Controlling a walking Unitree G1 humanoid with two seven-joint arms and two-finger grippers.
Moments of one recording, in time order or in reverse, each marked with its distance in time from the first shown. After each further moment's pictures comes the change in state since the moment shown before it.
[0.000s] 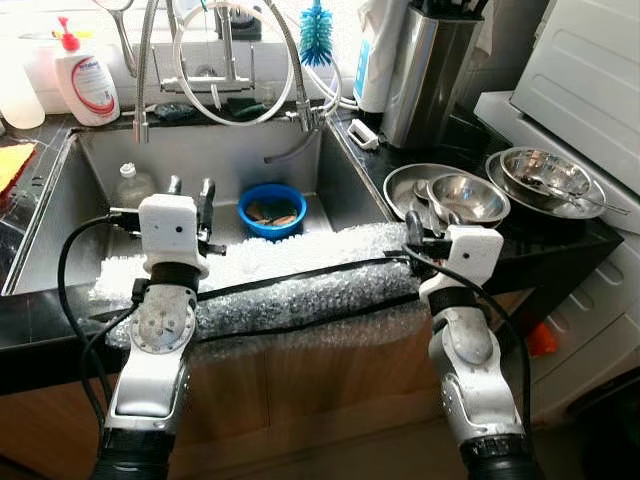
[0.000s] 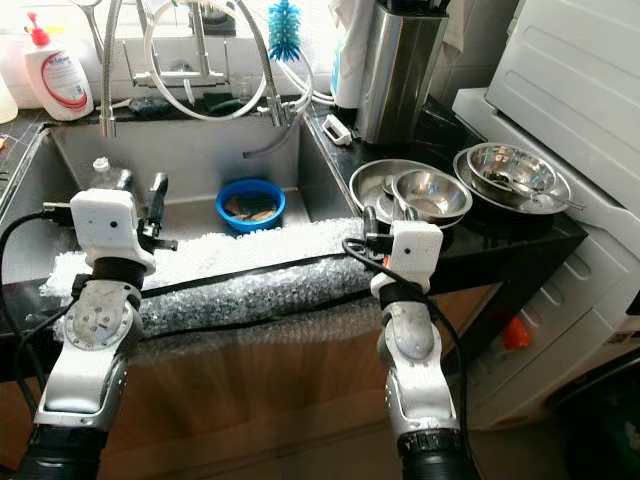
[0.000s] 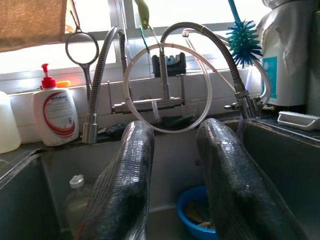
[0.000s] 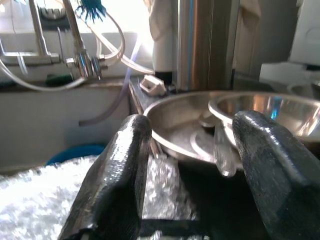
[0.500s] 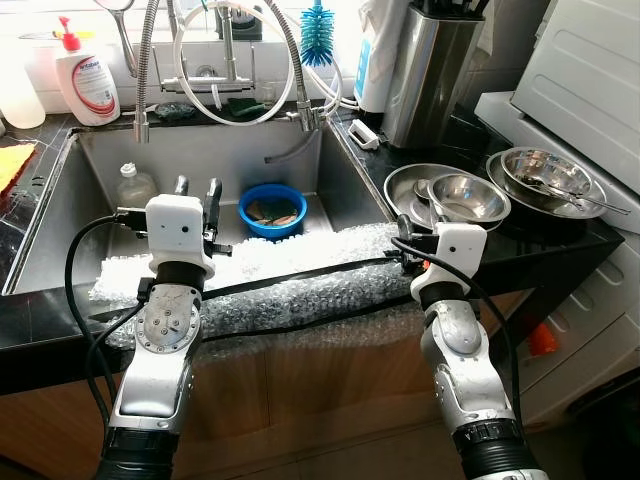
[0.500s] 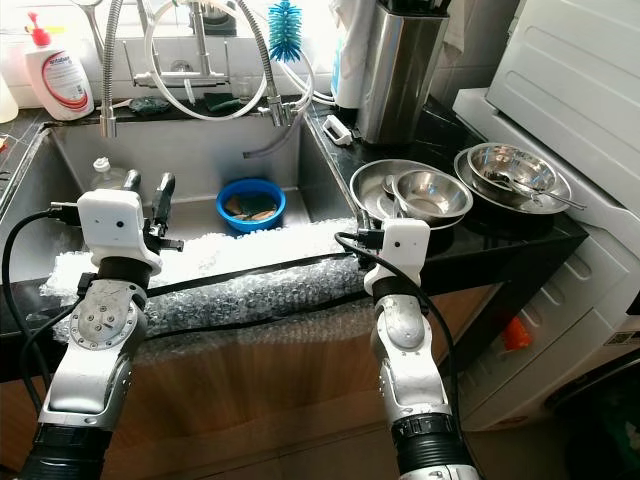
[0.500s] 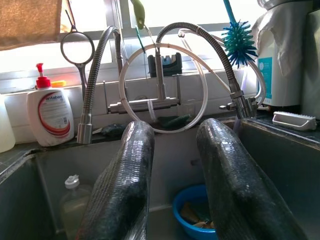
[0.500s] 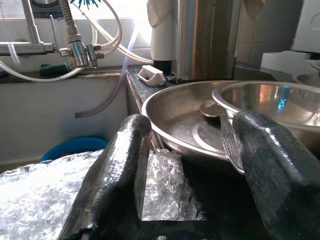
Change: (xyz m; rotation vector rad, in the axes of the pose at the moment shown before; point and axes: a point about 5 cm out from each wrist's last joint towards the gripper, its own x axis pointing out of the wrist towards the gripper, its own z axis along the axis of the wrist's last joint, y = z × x) left arm 0.000 -0.002 0.000 -0.007 0.001 -0.007; right arm 0.008 0.003 -0.003 -0.003 0.033 -0.013
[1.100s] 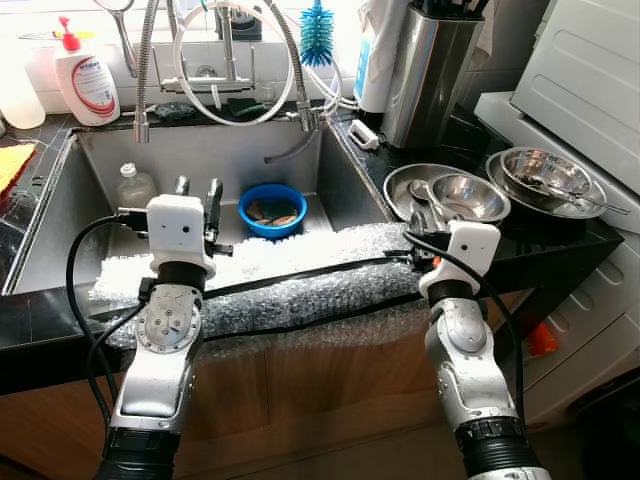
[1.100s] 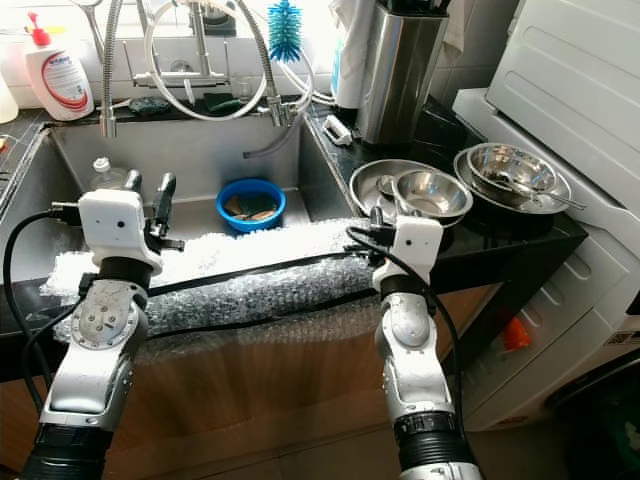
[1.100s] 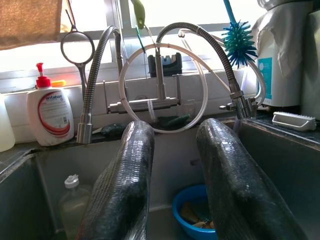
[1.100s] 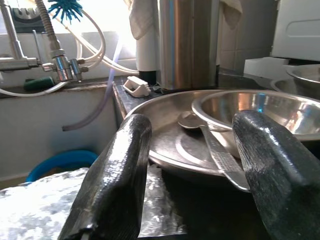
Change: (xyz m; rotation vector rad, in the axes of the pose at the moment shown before) left arm 0.000 -0.001 0.000 -0.003 0.000 0.001; right arm 0.002 -0.005 0.005 0.023 -0.035 -0.058
